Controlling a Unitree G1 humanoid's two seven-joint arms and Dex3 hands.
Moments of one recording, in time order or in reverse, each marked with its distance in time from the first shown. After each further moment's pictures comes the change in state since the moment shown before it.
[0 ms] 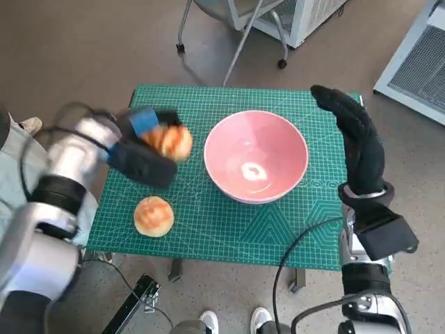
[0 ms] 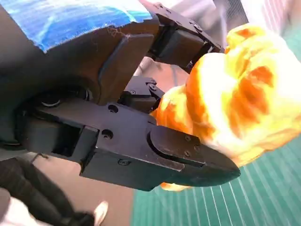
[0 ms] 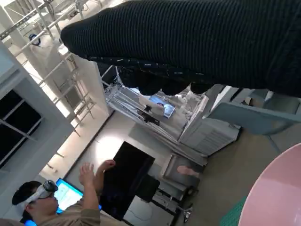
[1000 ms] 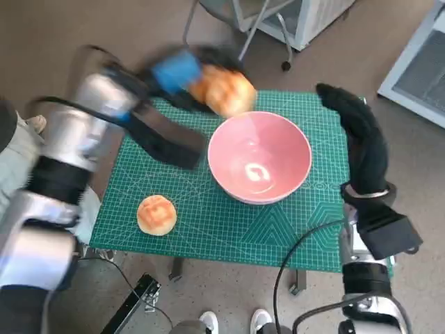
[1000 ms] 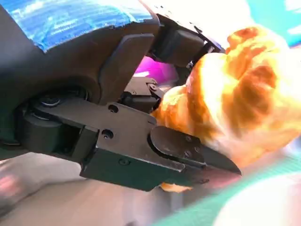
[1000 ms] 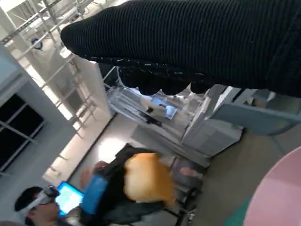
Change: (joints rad) left arm -0.062 -0.132 0.027 -0.223 -0.007 -0.154 0.175; right arm -0.019 0.000 0.003 0.010 0.019 -0.012 0.005
